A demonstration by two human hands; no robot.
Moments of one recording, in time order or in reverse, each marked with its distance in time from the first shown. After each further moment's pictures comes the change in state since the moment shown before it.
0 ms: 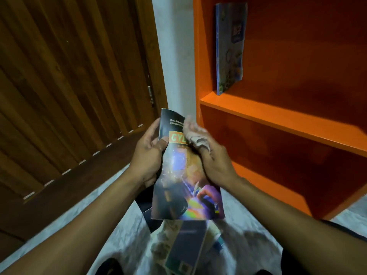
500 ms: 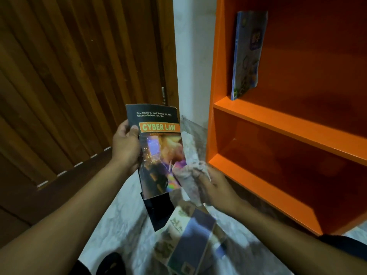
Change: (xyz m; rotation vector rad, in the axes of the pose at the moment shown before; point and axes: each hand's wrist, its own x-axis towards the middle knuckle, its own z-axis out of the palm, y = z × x) left_hand 0.010 0.022 -0.060 -0.024 0.435 0.022; right_hand -0.044 -0.009 0.023 0.305 -0.331 0.103
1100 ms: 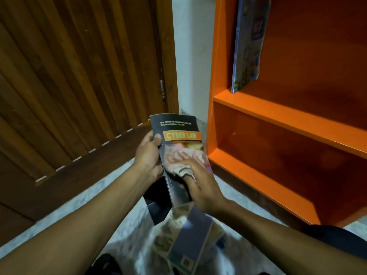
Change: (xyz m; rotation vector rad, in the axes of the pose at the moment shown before) left_hand -0.021 -0.038 0.038 -0.284 -0.097 -0.339; right_hand 0.002 0.000 0.030 -0.314 0.103 -0.184
